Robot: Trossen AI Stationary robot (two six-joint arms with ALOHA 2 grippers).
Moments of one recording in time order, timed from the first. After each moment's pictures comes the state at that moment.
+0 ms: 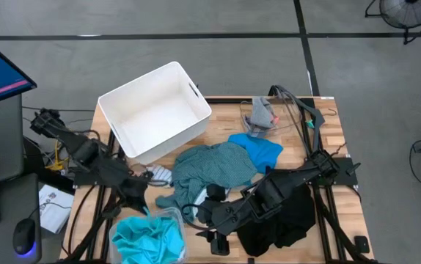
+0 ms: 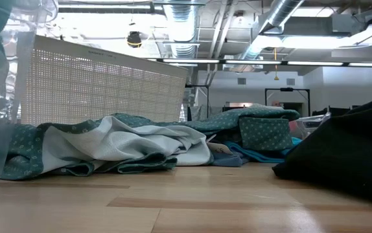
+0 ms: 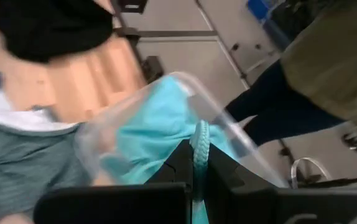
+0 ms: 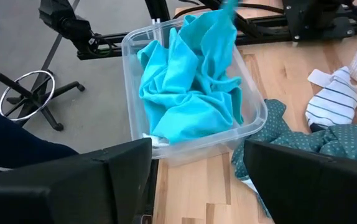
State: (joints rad) left arm -0.60 1.04 1.10 -0.68 0.18 -0.40; right arm 0.52 2.10 2.33 -0.94 0.21 0.44
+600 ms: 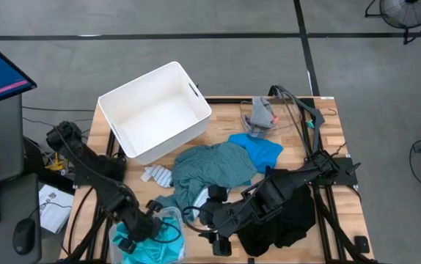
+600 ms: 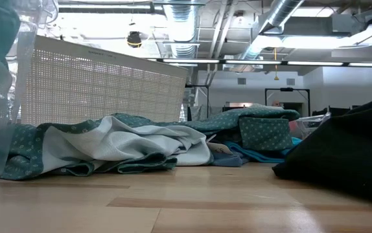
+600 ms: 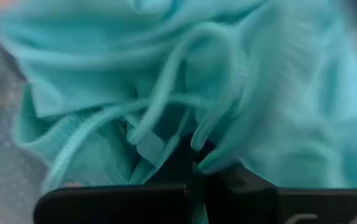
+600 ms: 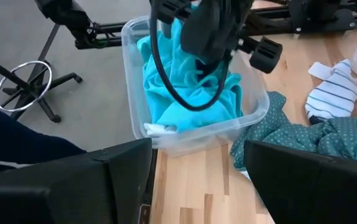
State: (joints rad) left arm -0.82 1.48 1.04 -0.67 0.04 -0.39; right arm 0.54 2.10 2.33 -0.97 0.21 0.44
